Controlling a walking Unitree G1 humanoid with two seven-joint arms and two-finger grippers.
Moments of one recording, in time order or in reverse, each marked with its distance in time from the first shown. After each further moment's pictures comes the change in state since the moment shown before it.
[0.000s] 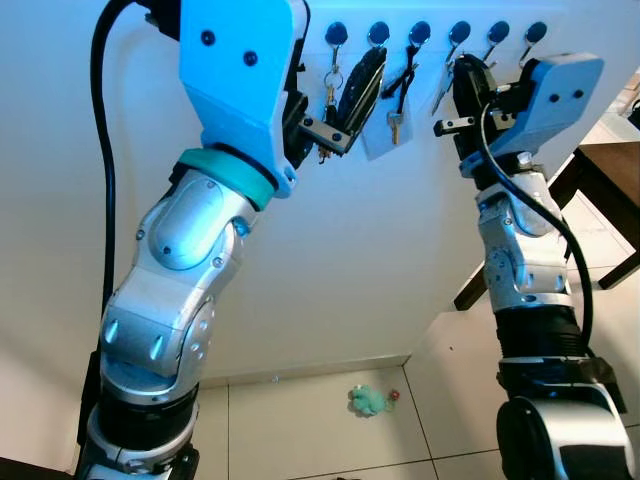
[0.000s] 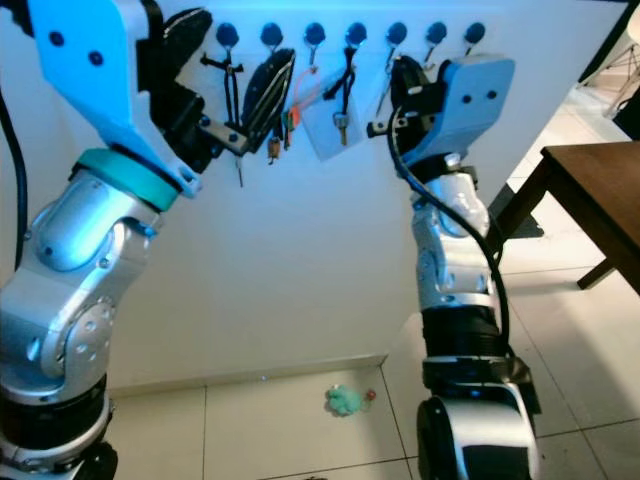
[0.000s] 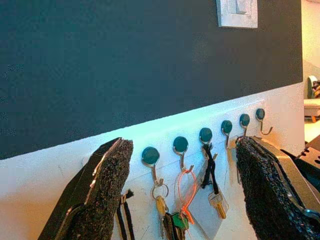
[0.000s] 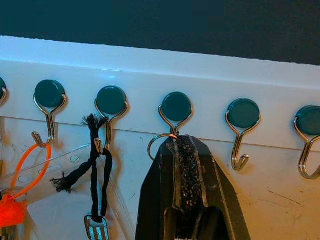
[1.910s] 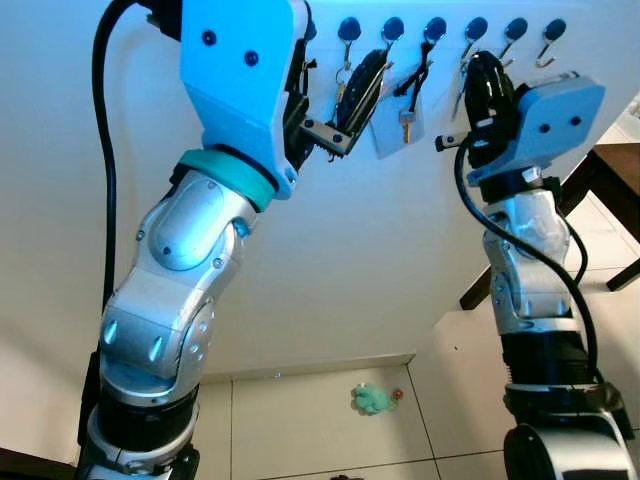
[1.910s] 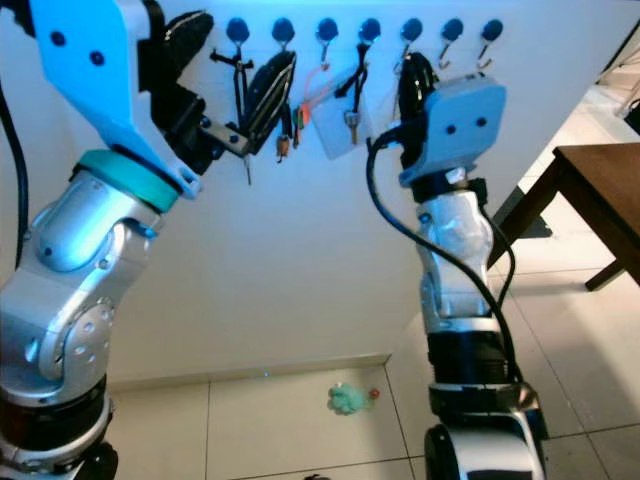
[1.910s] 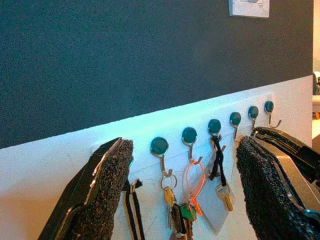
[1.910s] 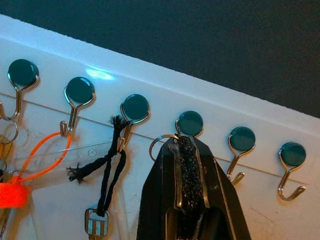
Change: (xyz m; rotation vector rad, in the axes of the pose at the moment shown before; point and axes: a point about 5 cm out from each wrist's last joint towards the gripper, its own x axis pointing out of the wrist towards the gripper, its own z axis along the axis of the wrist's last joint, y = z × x) left arm 0.000 -0.001 0.000 -0.007 0.010 -0.005; right arm -0.020 0.007 0.014 -0.257 -0.115 -0.018
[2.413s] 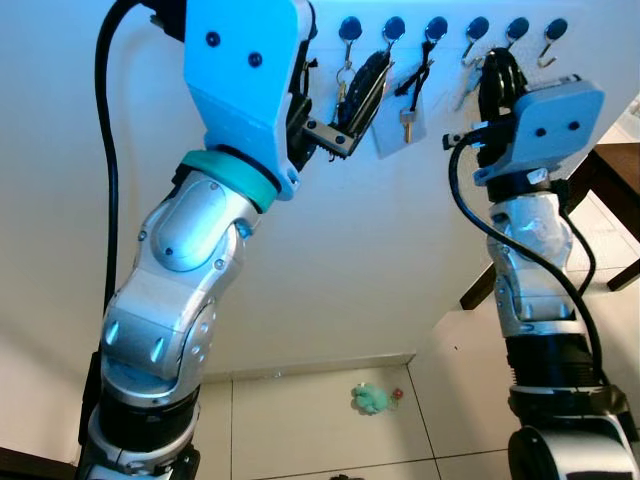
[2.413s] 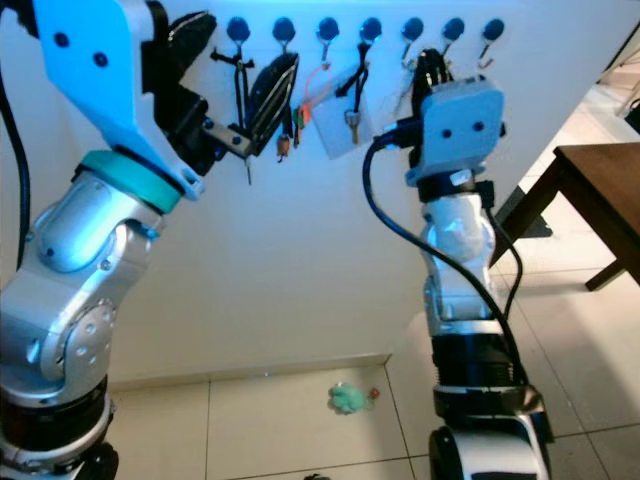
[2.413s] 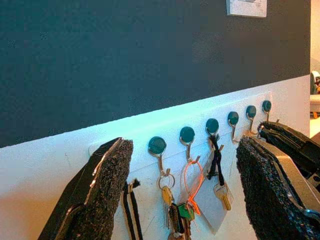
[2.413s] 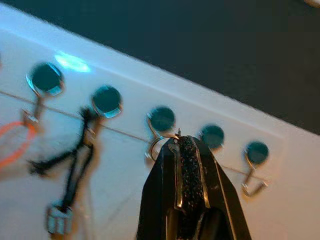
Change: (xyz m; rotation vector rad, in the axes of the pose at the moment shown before) left arm 0.000 -0.002 0.000 -0.001 0.000 -0.007; right arm -0.002 -0.011 -0.005 -0.102 0.020 -0.086
